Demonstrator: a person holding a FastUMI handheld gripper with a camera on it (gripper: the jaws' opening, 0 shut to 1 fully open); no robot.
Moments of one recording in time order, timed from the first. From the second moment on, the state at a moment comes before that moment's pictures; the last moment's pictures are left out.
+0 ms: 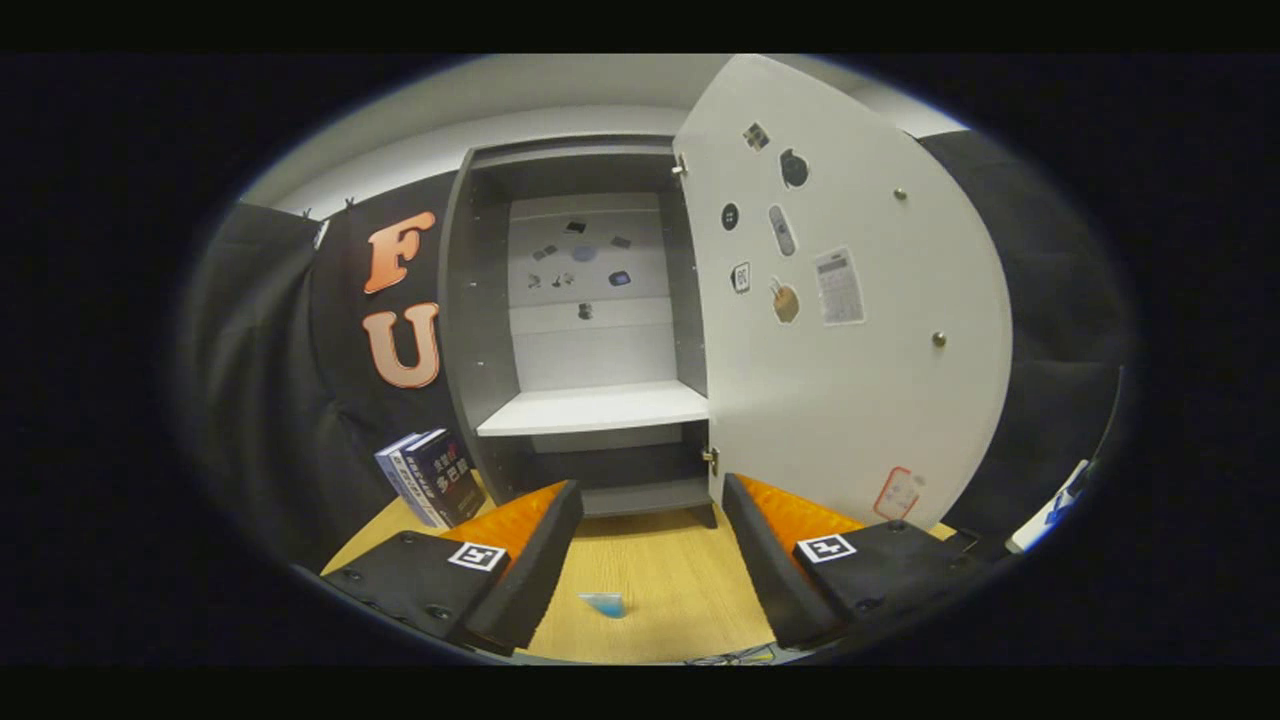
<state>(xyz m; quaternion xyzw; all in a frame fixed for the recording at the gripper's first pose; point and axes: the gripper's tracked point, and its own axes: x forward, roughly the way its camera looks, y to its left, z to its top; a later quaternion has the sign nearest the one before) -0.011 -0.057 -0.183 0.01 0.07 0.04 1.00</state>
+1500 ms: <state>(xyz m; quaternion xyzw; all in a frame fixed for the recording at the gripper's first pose) 0.035 0.004 -0.468 -0.03 0.29 0.06 0.96</state>
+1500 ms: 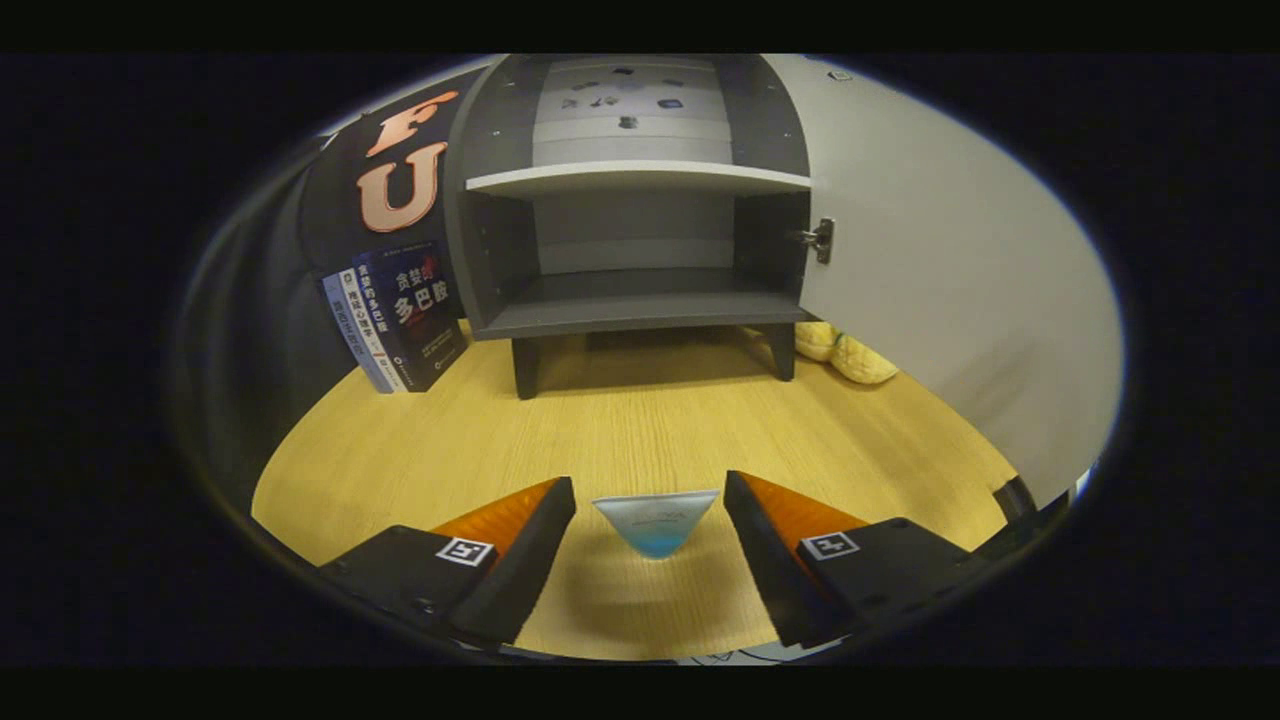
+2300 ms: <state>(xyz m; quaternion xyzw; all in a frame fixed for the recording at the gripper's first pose) 0.057 0.026 -0.368 -0.01 0.27 0.07 0.96</state>
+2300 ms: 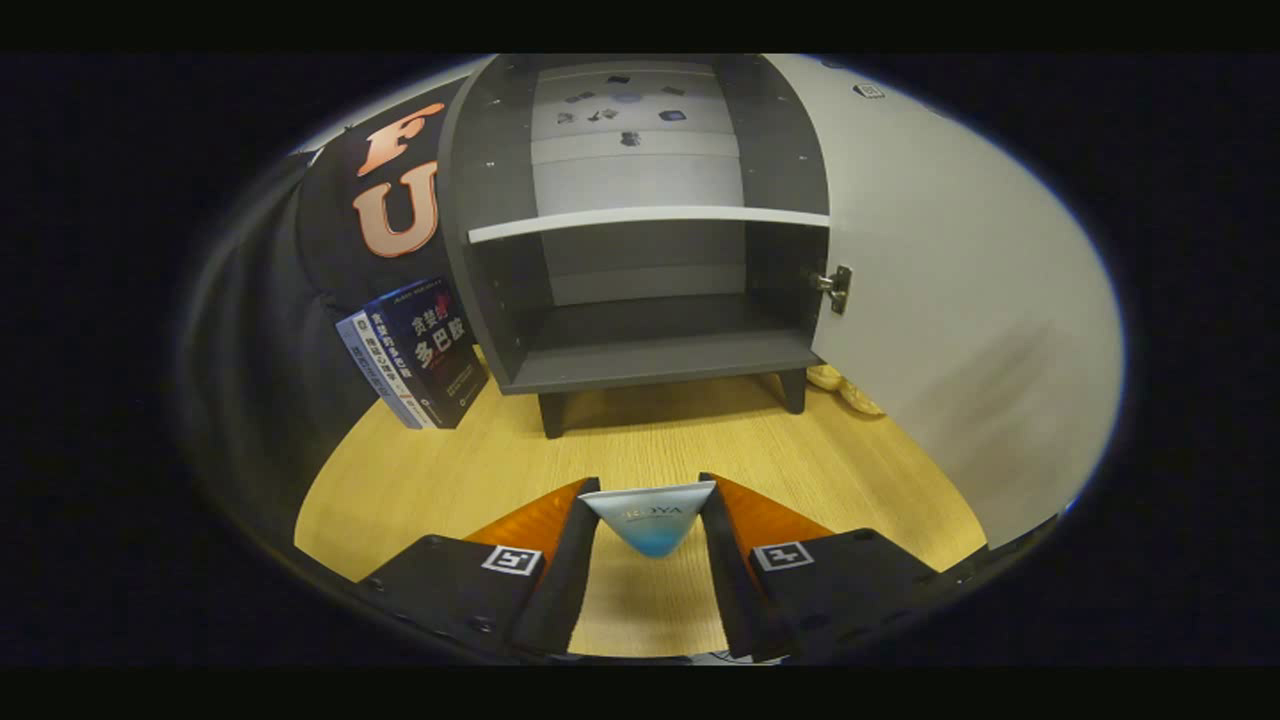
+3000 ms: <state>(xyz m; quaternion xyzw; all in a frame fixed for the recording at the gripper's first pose) 0.113 0.064 -0.162 -0.03 0.19 0.10 0.98</state>
